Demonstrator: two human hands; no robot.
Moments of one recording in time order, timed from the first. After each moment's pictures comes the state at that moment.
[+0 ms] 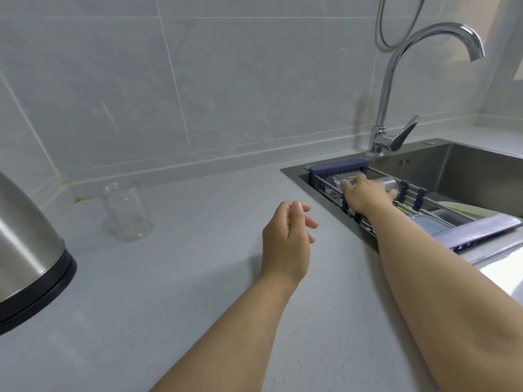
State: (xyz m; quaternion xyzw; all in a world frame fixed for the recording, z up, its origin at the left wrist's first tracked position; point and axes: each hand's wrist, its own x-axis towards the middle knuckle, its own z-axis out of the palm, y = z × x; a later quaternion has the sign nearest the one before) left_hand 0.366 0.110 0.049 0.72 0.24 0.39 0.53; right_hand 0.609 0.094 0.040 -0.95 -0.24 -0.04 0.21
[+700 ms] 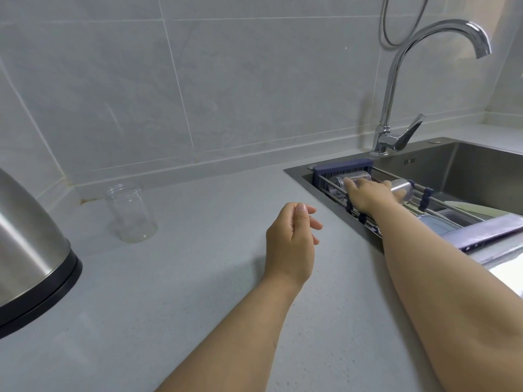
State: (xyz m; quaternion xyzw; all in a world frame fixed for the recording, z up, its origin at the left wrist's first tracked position) left_hand 0.365 0.109 0.050 0.72 0.23 0.39 0.52; right_hand 0.613 0.093 0.042 -0.95 -0.24 -0.01 0.17
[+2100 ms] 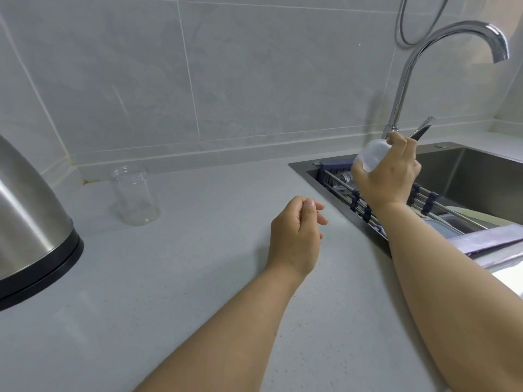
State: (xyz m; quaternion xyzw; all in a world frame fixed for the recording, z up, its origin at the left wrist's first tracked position) left_hand 0.369 0.111 0.048 0.72 0.23 0.39 0.53; right_hand 0.585 0.086 0.063 -0.77 -0.29 -0.35 0.44
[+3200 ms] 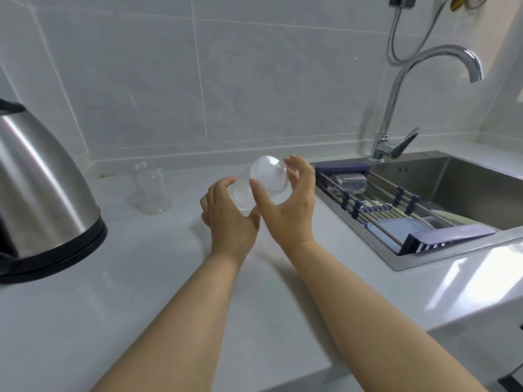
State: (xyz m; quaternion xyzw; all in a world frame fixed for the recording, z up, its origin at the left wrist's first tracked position) left_hand 0.310 0.163 0.045 0.71 0.37 0.53 0.27; right_hand 0.386 0.108 0.058 -0.56 -0.44 -0.13 0.69
